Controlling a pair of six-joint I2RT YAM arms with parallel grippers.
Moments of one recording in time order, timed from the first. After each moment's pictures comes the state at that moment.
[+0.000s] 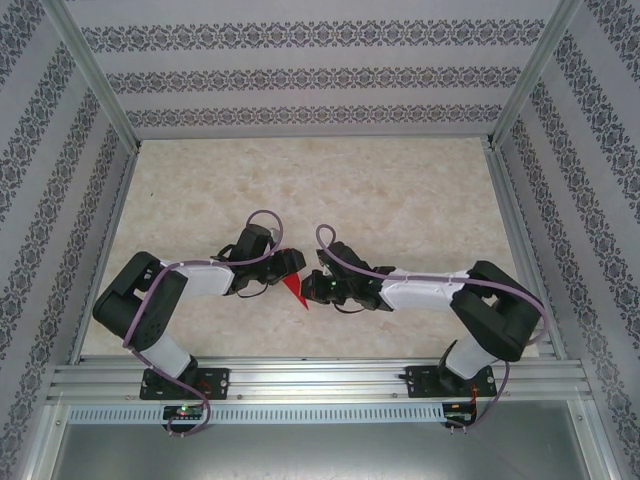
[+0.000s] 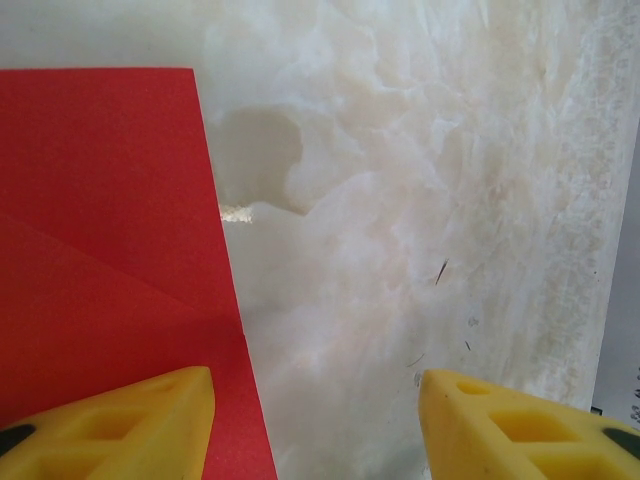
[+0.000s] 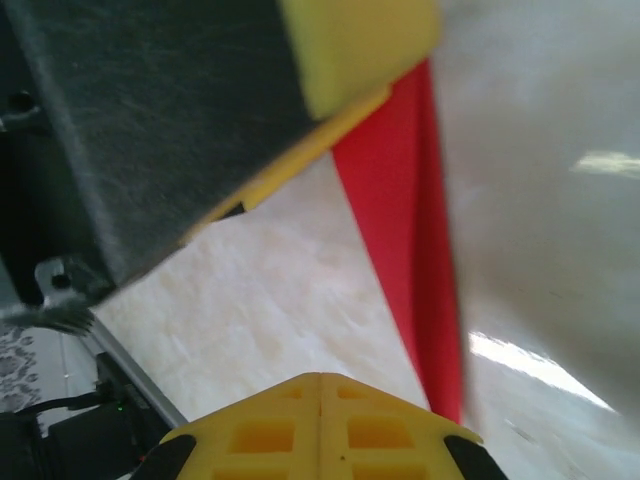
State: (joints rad) left arm -0.53 1.63 0.63 0.20 0.39 -0.95; right arm 0.91 1.60 0.72 0.12 -0.30 1.01
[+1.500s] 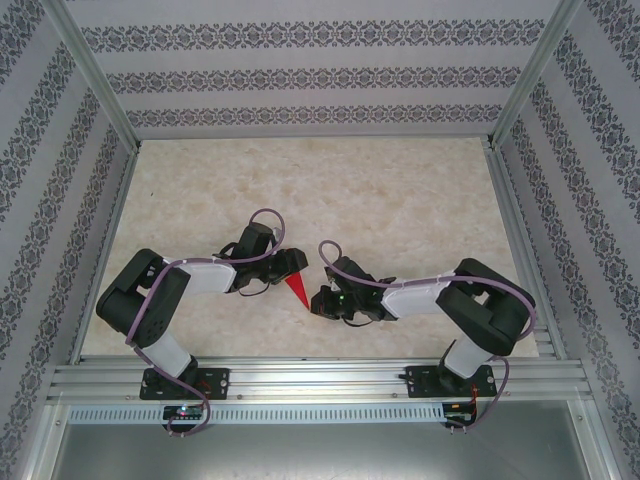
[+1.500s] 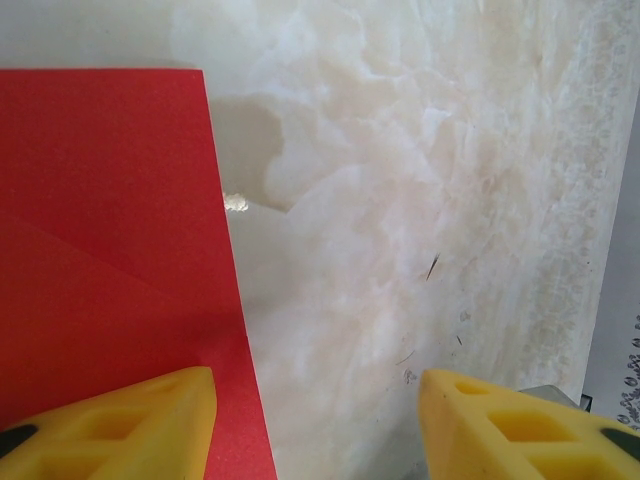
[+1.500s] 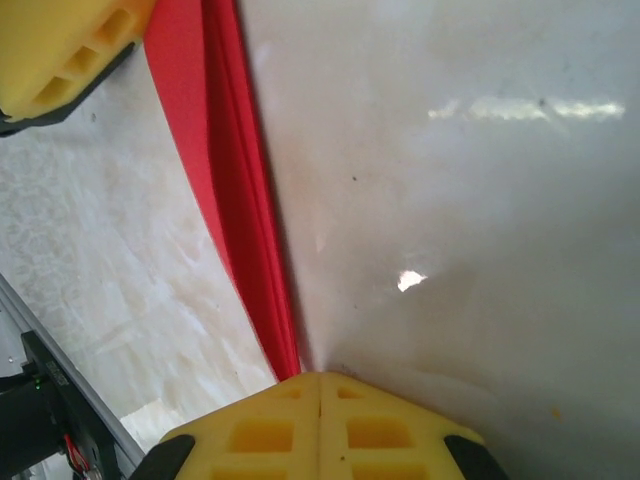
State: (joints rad) left arm -0.53 1.65 0.65 0.19 0.42 -0.95; right arm 0.90 1.62 0.58 0.15 -0.33 1.02
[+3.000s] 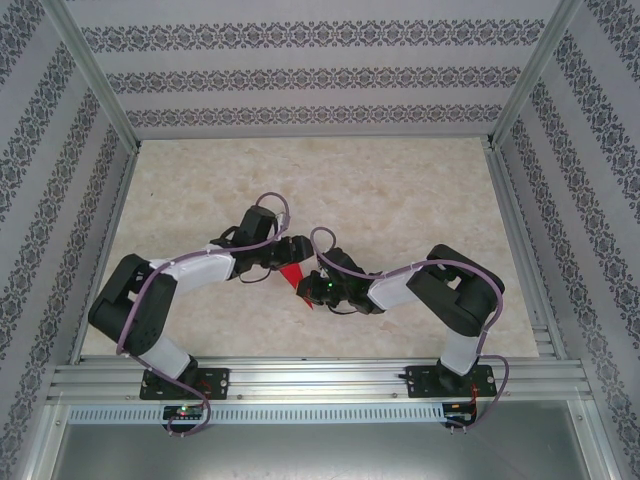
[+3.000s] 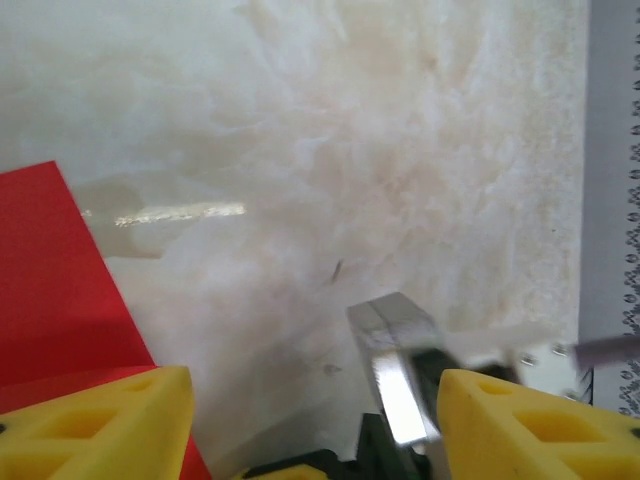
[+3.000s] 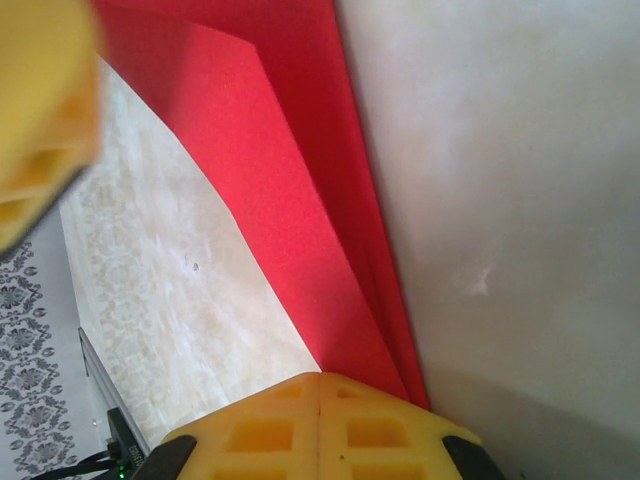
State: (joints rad) left arm -0.53 1.57 0.80 -0.02 0.45 -0.80; right arm 0.87 1.81 0.65 0.44 -0.32 1.13
